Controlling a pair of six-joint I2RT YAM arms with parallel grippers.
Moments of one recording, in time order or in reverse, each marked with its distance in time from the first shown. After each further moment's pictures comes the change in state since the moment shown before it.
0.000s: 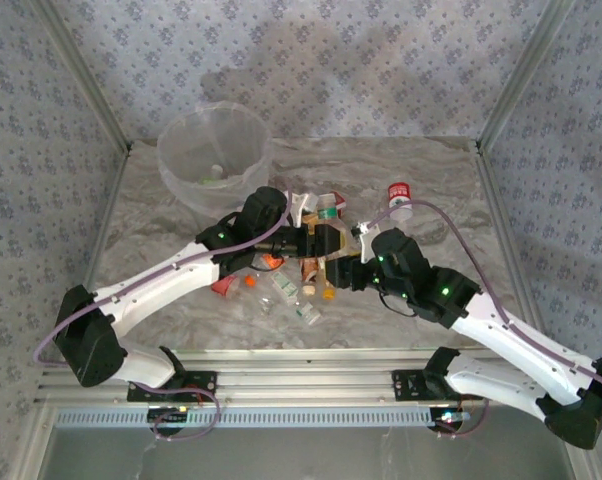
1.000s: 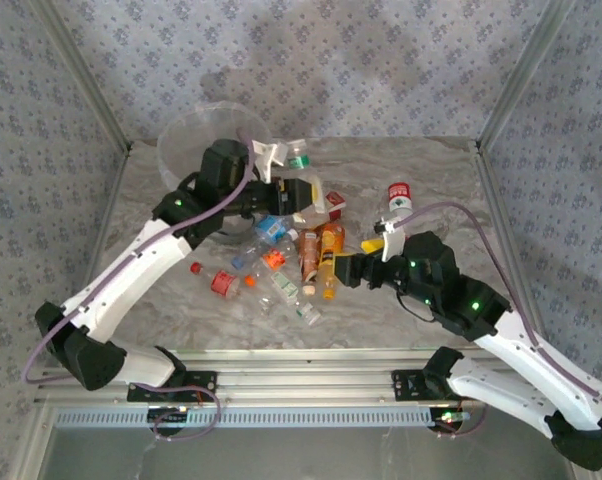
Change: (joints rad) left arm 0.185 -0.024 0.361 -0.328 -0.031 0.265; right arm -0.050 -0.163 0.000 0.024 -0.002 -0.083
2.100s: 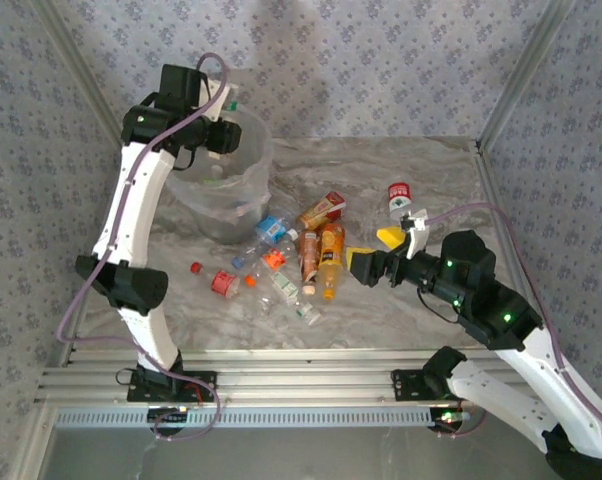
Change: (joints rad) left arm 0.376 0.491 0.805 -0.645 -0.362 0.642; right arm -0.113 -0.087 0.090 -0.034 -0.153 -0.063
